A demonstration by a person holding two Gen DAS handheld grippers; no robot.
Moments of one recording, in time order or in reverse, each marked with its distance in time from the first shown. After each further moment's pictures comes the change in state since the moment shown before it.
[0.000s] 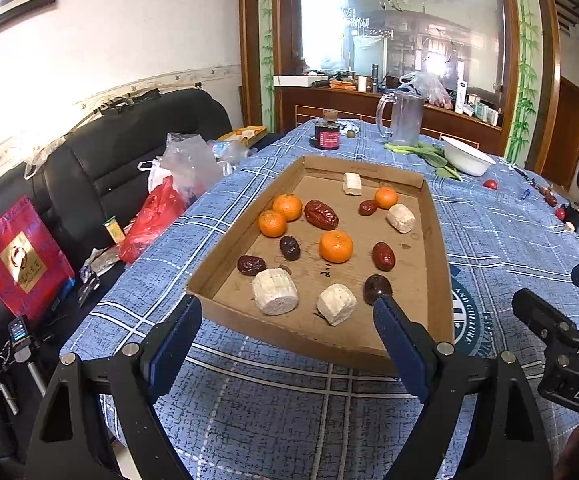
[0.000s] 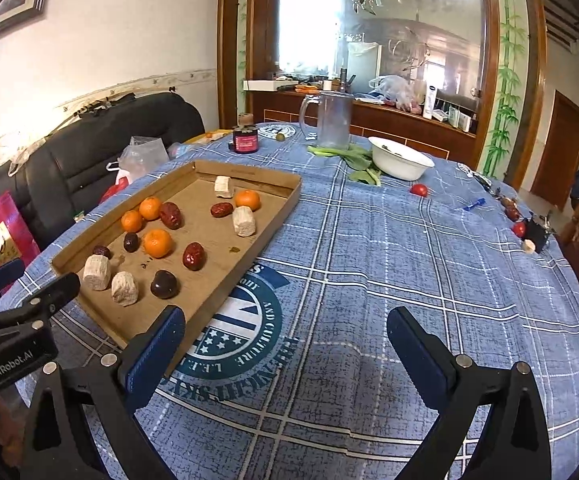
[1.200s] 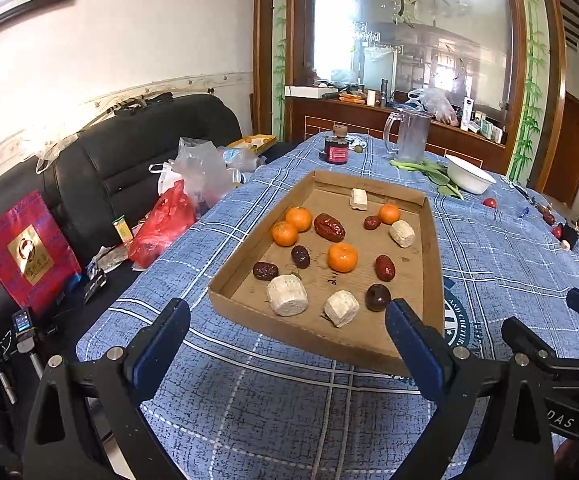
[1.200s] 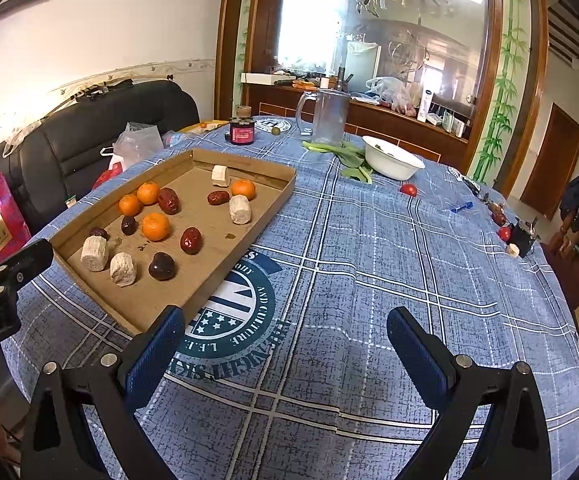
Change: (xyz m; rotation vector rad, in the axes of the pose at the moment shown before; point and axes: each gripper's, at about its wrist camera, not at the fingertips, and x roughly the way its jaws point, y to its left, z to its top) left arm -0.028 0.009 0.003 -0.043 -0.030 0.021; right arm -0.013 0.006 -0.005 -0.051 0.021 -0.044
